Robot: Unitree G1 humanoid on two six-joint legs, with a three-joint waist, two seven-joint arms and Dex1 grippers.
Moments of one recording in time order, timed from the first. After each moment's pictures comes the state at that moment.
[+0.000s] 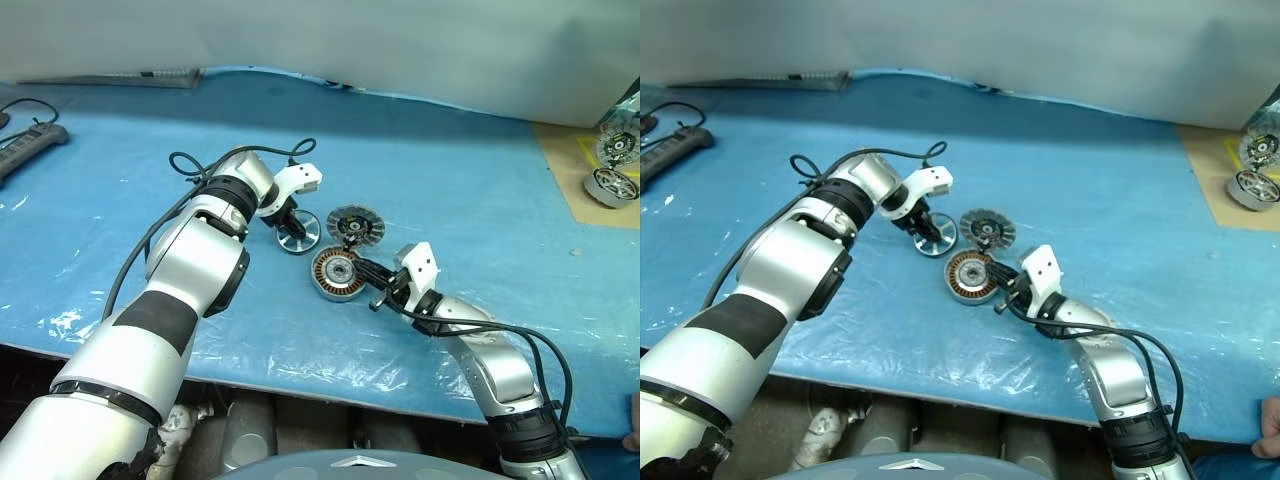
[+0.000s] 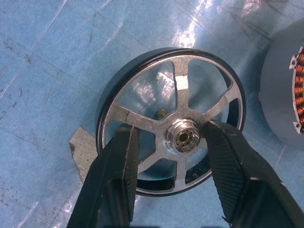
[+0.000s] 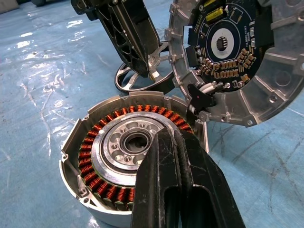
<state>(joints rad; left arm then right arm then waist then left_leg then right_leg) -1.43 0.16 -0.34 1.35 0.36 0.55 -1.21 -0.05 -0.34 0.12 -0.27 0.26 0.36 0.56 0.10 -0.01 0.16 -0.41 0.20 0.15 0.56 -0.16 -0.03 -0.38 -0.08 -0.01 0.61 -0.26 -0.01</state>
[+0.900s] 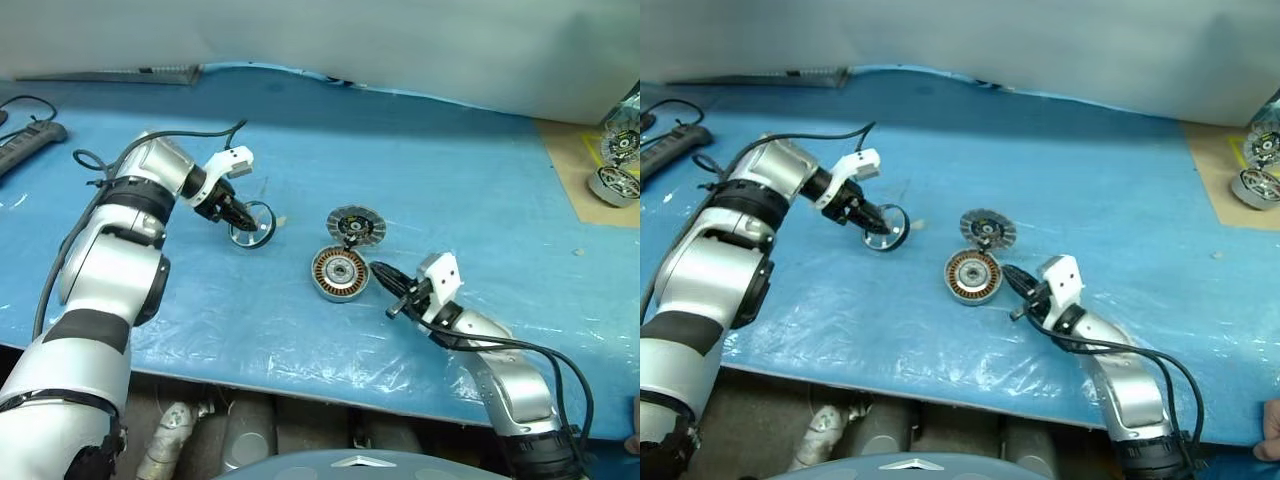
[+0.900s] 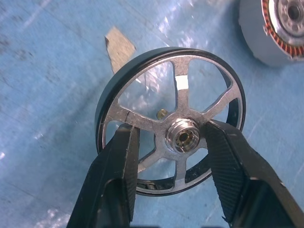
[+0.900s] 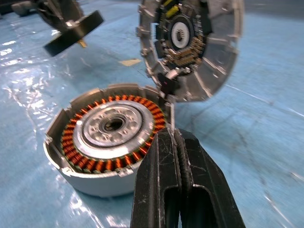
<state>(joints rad) -1.20 0.55 -0.31 0.92 0.25 0.58 -1.59 0.07 -0.35 0.03 -0.29 0.29 0.25 0.59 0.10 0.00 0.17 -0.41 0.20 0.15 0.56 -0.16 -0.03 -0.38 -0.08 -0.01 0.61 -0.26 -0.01</state>
